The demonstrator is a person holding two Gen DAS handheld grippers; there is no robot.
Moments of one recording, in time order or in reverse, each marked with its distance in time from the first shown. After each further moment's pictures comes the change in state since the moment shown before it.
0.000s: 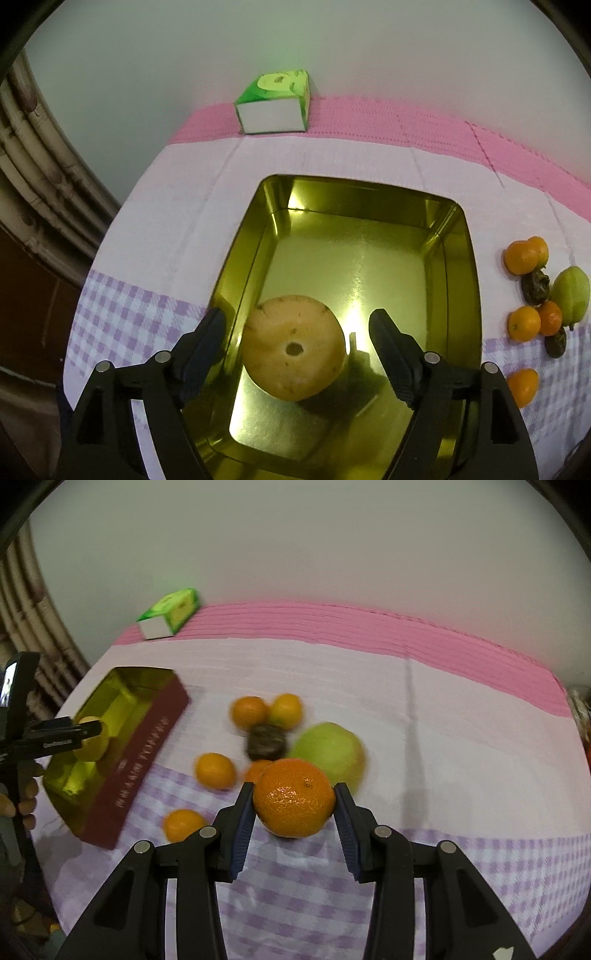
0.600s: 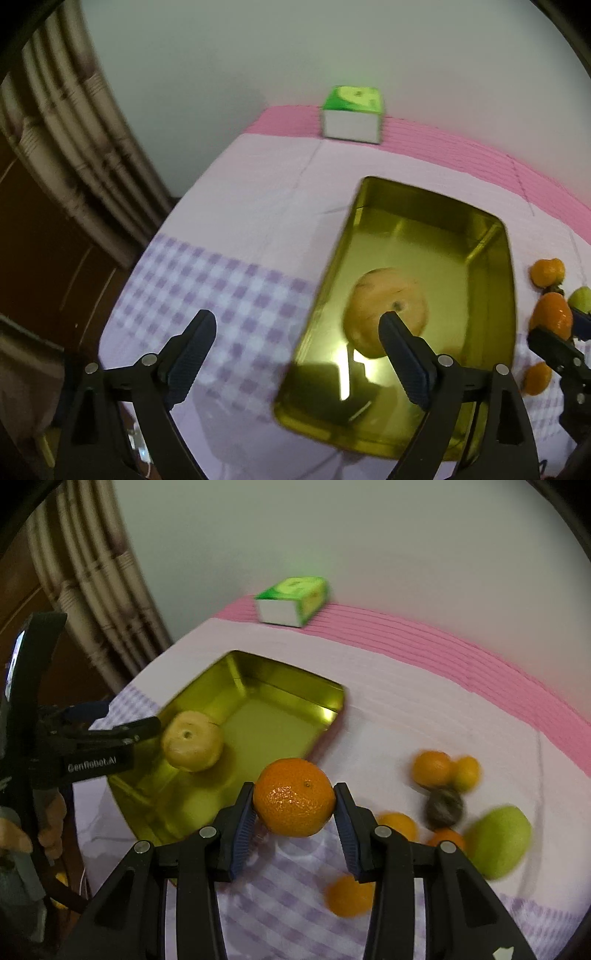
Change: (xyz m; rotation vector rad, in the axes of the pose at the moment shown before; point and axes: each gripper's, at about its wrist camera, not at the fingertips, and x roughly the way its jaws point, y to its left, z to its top) left arm -0.035 0.068 -0.035 -0.155 -0.022 0.108; right arm 0.033 0.143 0.031 -0.237 0.018 0.230
